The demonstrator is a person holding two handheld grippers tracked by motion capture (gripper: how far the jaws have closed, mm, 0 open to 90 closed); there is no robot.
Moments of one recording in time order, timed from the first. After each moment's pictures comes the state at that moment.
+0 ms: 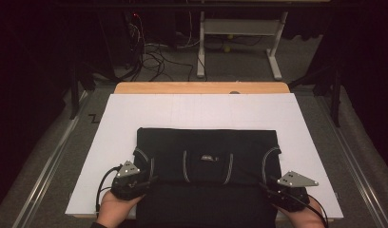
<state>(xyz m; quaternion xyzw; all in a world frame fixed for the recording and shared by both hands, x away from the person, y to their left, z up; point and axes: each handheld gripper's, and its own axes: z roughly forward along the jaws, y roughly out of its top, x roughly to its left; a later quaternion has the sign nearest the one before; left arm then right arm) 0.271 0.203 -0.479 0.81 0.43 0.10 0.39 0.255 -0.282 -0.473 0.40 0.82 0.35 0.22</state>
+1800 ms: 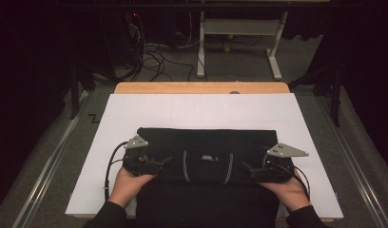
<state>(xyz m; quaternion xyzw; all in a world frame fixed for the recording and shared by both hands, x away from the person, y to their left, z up) 0.333 0.178 -0.448 0.78 0.43 0.07 0.45 0.314 -0.246 -0.434 0.39 0.79 0.43 0.21</state>
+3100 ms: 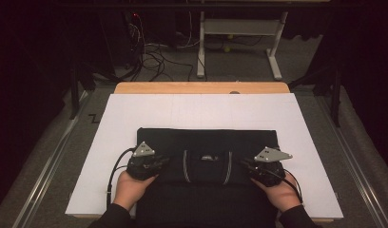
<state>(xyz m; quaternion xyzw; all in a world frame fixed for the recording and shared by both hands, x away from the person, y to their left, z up) 0.321 0.171 -0.463 0.81 0.40 0.10 0.41 0.311 -0.228 -0.450 0.35 0.83 0.38 0.20</state>
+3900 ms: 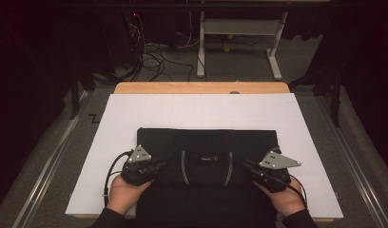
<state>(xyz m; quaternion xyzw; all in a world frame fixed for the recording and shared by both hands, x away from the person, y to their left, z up) 0.300 0.176 -0.447 0.82 0.39 0.11 0.40 0.291 -0.234 -0.438 0.33 0.82 0.41 0.22</state>
